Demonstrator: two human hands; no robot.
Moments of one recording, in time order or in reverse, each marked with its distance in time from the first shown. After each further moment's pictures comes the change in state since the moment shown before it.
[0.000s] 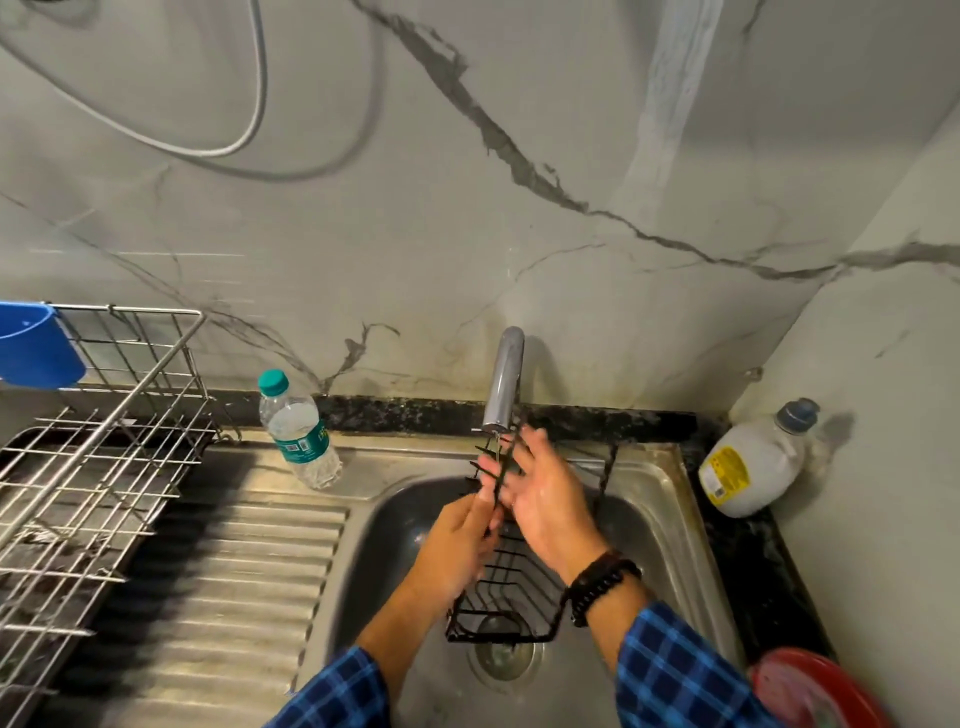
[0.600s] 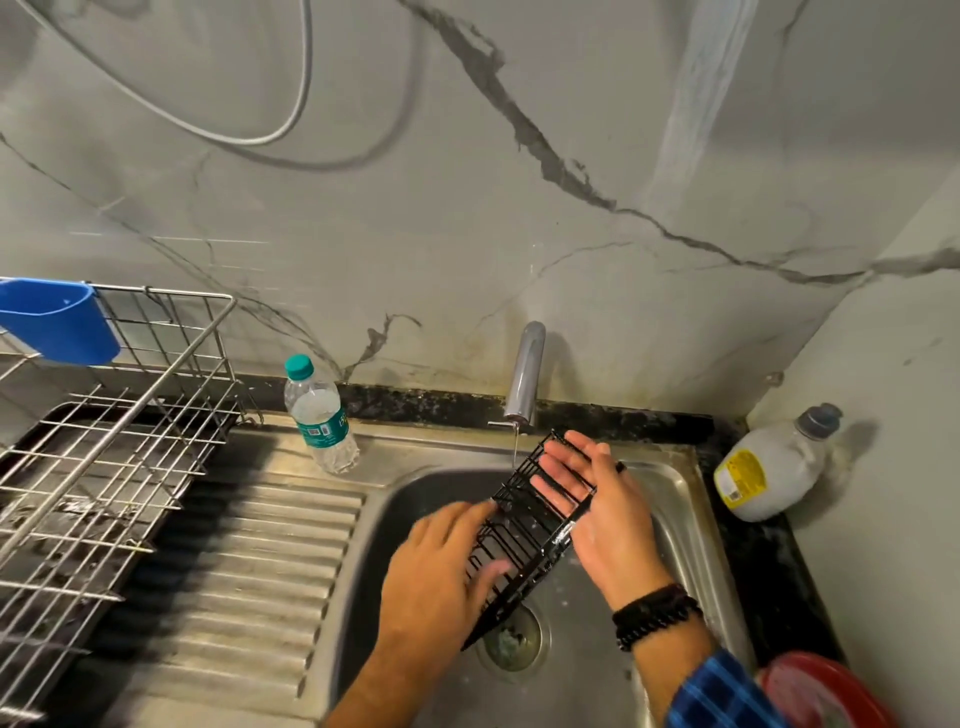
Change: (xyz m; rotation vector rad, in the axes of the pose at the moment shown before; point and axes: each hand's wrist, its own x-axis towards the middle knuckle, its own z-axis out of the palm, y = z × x) left_hand -0.054 -0.027 -0.020 1.140 0.356 0.425; right_hand -0.035 -0.020 -0.022 0.073 0.143 -0.143
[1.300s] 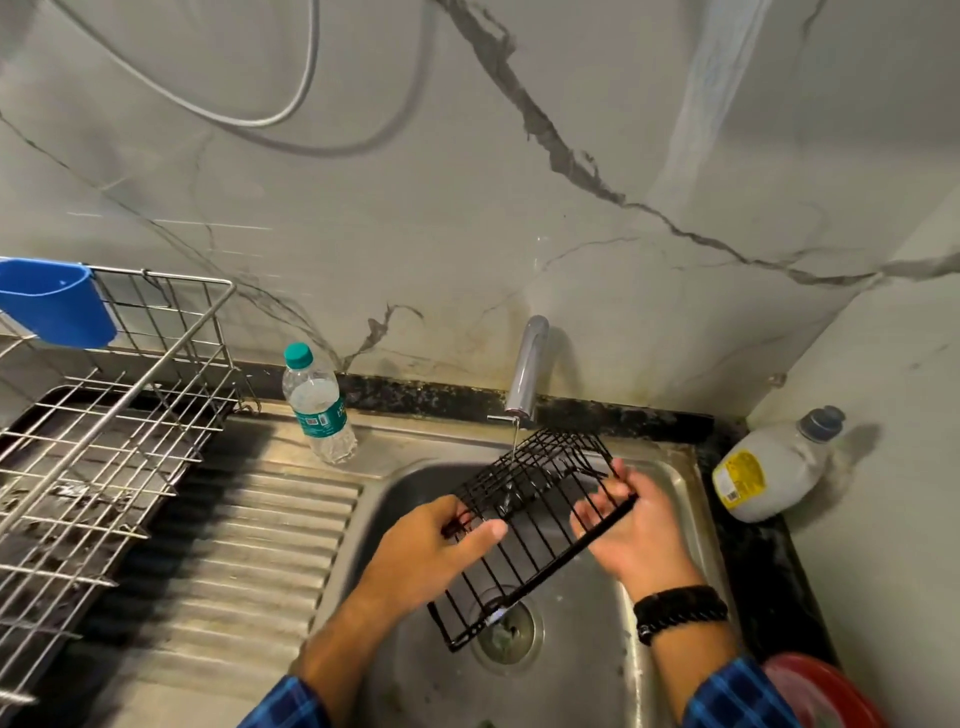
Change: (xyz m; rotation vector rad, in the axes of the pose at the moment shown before) left_hand 0.031 -0.005 -0.032 -0.493 -0.367 -0.368; right_hand 0.015 -0.007 -0.029 0.194 0.269 0.264
